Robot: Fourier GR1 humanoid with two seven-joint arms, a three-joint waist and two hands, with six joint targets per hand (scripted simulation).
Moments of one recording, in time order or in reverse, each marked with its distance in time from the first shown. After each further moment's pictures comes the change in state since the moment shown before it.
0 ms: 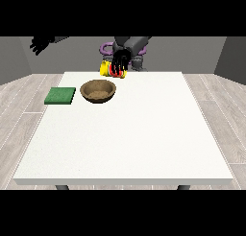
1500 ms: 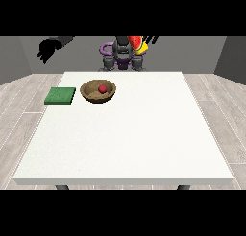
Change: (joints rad) left arm 0.060 0.098 0.272 -0.496 0.371 -0.170 -0.078; right arm -0.017 0.033 -0.010 0.069 0.059 -0.141 -0.021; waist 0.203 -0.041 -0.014
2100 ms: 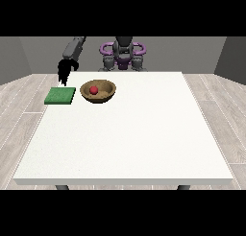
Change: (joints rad) left arm 0.007 0.159 0.475 -0.144 0.700 -0.389 -0.181; right arm 0.029 0.133 0.009 0.036 0.040 -0.122 -0.104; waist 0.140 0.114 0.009
